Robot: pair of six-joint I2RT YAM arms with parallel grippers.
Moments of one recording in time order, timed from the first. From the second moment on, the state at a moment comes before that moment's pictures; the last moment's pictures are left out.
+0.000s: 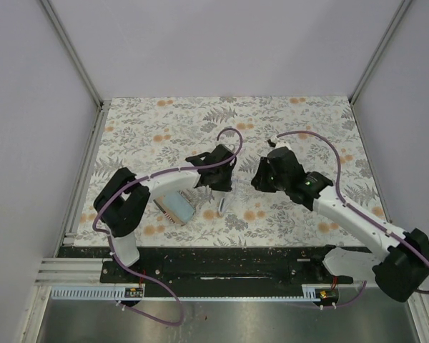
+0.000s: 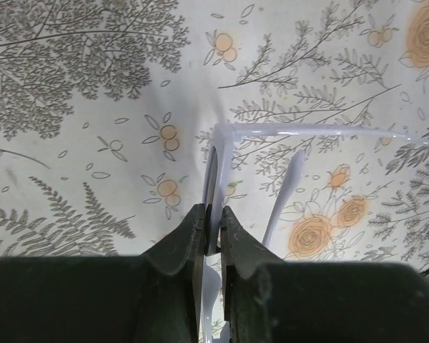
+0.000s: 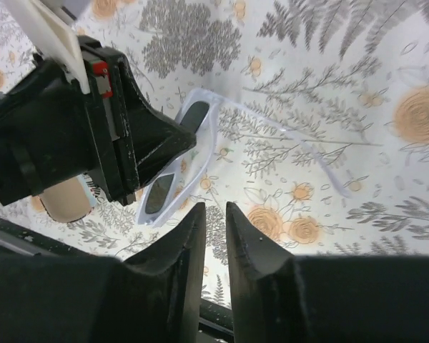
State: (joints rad) left arm -0.82 1.80 1.22 -0.40 -0.03 -0.60; right arm 0.66 1.20 0.89 -0.43 0.07 0.68
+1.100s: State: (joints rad) left arm -0.81 1.69 1.22 -0.48 0.11 -0.56; right arm 0.75 1.38 0.93 -0.40 -0.09 0.80
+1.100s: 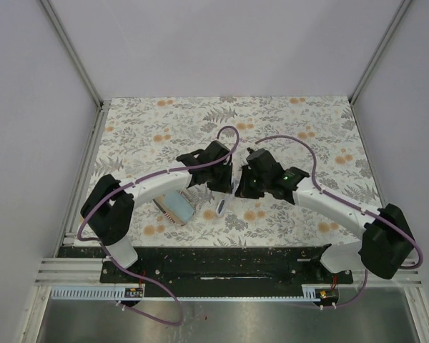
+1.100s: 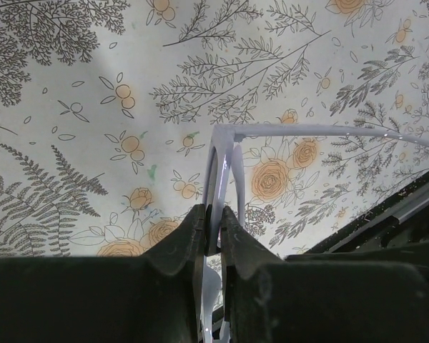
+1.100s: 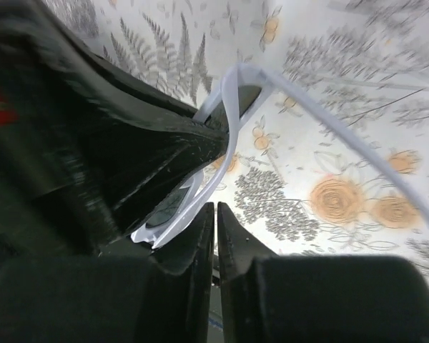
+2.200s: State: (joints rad) left arm -0.84 1.66 1.14 -0.44 0.21 -0.52; right arm 0.81 1.39 0.91 -0.45 -0.08 0.78
